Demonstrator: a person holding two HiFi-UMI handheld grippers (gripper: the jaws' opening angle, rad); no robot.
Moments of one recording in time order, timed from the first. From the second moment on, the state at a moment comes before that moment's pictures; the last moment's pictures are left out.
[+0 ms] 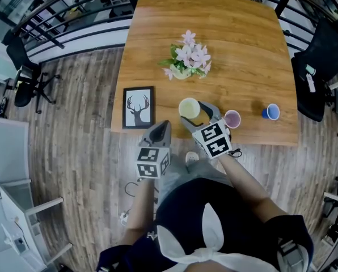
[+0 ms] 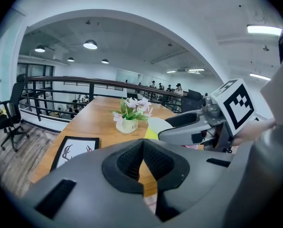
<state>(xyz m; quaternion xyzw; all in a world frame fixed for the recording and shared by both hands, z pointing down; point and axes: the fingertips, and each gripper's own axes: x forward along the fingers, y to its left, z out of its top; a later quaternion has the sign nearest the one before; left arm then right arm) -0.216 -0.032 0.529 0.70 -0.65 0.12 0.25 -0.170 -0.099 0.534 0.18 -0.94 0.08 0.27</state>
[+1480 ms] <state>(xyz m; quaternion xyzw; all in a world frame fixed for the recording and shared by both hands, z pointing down) -0.150 -0.085 0.516 0.76 -0.59 0.13 0.23 -0.058 -0.133 0.477 0.28 -0.93 0.09 0.23</state>
